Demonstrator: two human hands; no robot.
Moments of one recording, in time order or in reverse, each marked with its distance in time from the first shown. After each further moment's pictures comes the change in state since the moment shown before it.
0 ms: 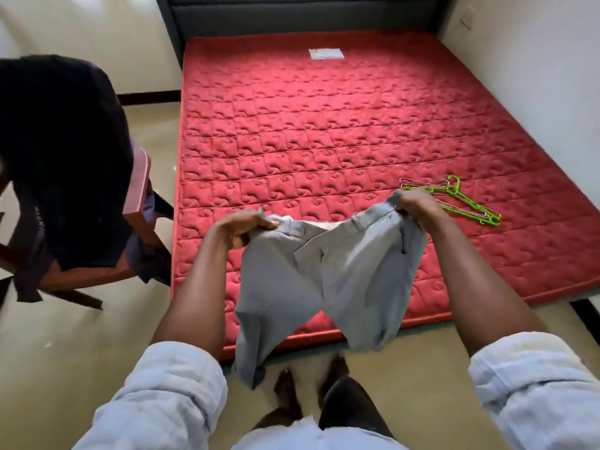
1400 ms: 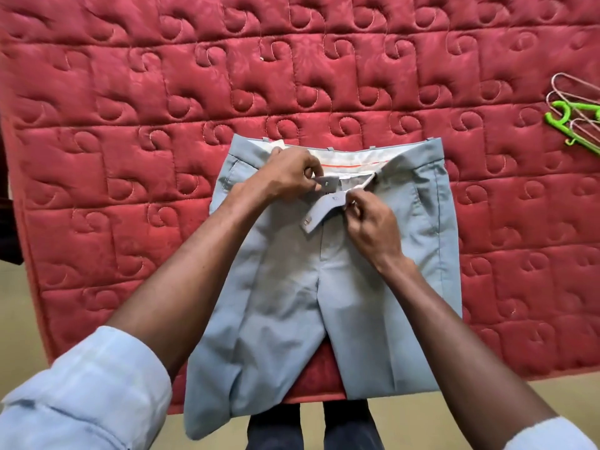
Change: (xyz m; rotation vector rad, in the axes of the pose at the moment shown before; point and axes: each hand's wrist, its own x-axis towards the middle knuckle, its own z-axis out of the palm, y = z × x) left_hand 0.456 -0.072 0.010 0.944 0.036 0.237; right_hand 0.255 0.128 0.331 -0.142 -0.097 -0.536
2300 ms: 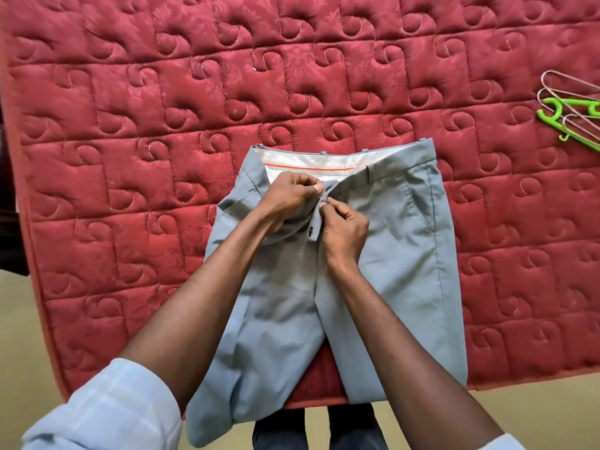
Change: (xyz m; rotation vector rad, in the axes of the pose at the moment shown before) left_hand -0.019 0.012 0.043 -1.000 0.035 -0.263; right_hand -0.003 -0.062 0.037 0.764 0.323 0.784
